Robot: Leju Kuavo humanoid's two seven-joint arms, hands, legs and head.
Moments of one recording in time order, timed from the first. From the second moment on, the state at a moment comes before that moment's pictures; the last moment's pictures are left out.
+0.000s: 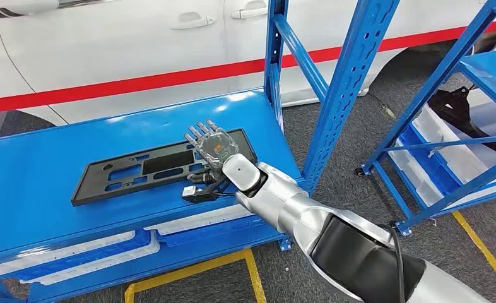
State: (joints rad) left arm -0.06 -0.16 0.14 -0.19 -0.49 0.31 -0.11; right arm -0.94 0.17 0.71 -0.37 1.29 -0.02 0.01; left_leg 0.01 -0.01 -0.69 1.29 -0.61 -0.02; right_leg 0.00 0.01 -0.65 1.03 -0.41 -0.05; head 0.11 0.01
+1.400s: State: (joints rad) left arm -0.07 -0.17 0.16 -0.19 -0.51 0.31 -0.11; right arm -0.92 0.16 0.72 -0.35 1.28 0.00 0.02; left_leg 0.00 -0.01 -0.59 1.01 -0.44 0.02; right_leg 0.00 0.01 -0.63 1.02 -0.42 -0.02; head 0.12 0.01
